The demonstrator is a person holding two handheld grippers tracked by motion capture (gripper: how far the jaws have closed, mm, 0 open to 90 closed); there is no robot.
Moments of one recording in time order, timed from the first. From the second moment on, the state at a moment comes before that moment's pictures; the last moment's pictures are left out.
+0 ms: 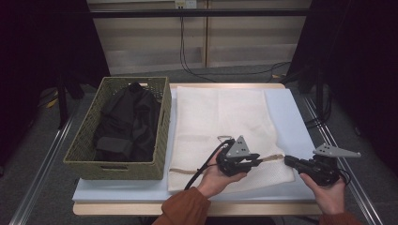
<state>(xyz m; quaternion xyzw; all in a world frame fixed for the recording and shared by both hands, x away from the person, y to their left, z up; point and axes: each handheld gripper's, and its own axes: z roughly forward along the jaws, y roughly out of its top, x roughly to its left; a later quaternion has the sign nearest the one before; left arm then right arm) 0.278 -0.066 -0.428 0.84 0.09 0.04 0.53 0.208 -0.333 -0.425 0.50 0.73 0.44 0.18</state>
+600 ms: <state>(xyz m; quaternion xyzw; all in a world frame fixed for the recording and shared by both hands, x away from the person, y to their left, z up) 0.286 -0.089 -0.457 0.86 0.09 0.02 0.49 0.203 -0.330 -0.422 0.49 0.72 0.45 0.18</state>
